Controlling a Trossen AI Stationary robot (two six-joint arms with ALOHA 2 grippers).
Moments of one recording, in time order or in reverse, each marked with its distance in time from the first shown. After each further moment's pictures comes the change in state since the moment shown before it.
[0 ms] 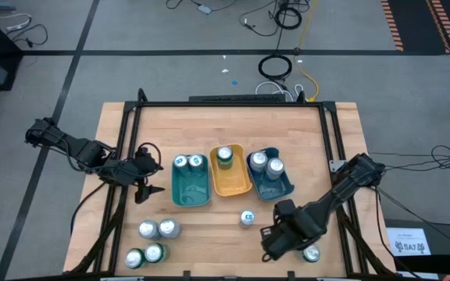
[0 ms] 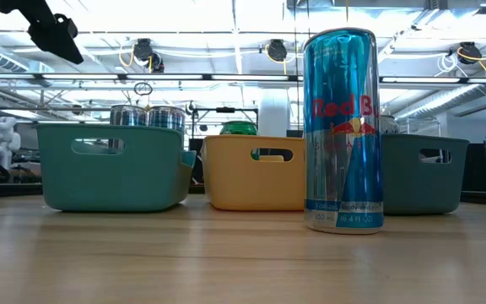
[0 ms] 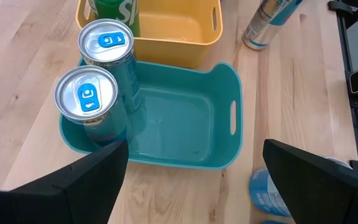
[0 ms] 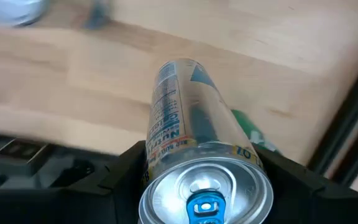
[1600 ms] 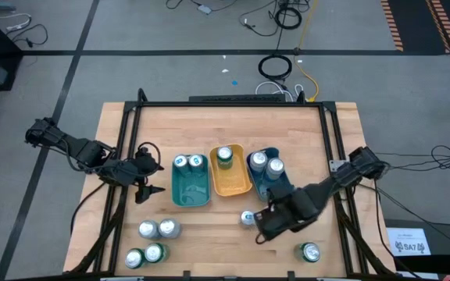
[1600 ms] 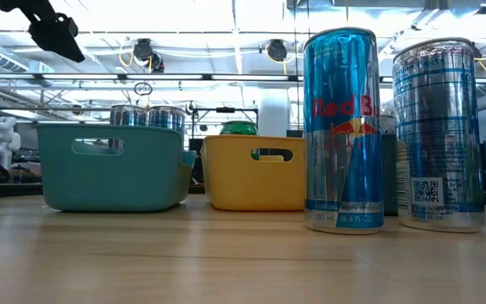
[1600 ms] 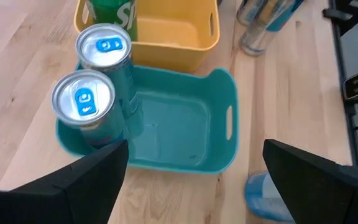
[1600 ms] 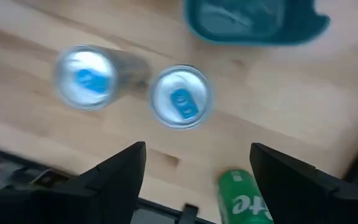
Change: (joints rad) left arm 0.000 0.000 0.000 0.021 0.000 -0.007; right arm -0.085 -0.053 0.011 -0.018 0.171 -0.203
